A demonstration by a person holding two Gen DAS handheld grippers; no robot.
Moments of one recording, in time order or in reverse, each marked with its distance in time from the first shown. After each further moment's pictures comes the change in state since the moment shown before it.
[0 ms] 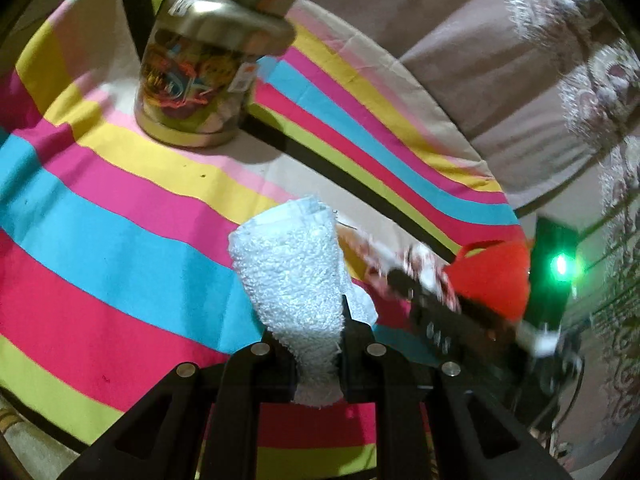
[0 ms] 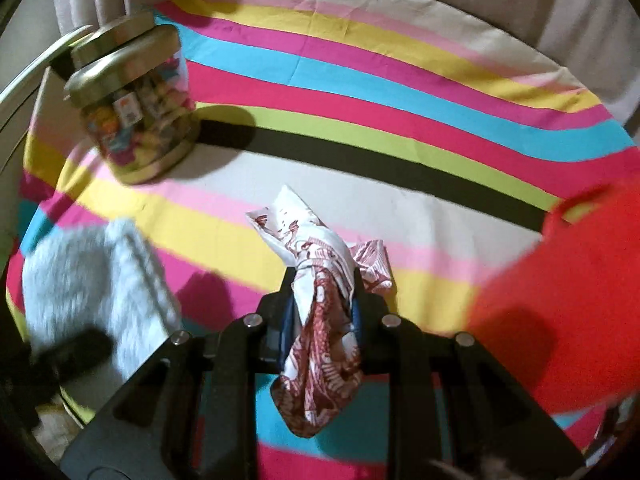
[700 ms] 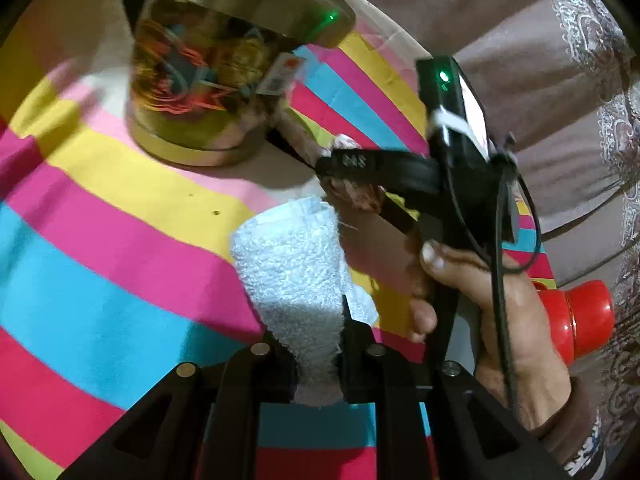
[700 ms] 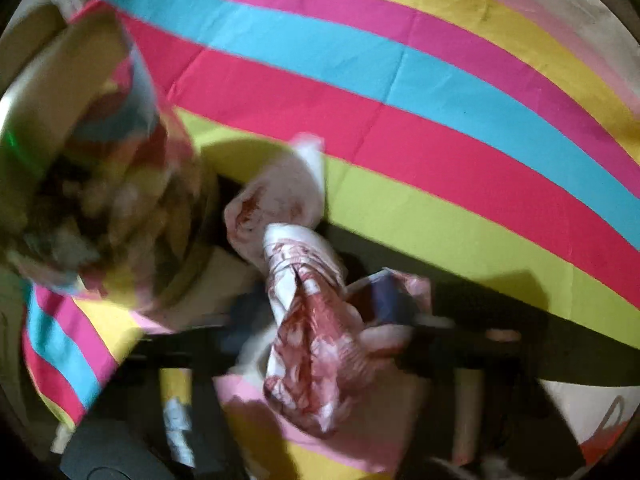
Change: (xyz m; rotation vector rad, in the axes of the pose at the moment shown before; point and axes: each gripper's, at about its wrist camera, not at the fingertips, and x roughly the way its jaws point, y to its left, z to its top) left arm 0.048 0.034 0.046 -0.079 0.036 0.029; right arm 0.148 0.062 0.137 -0.133 0.138 0.193
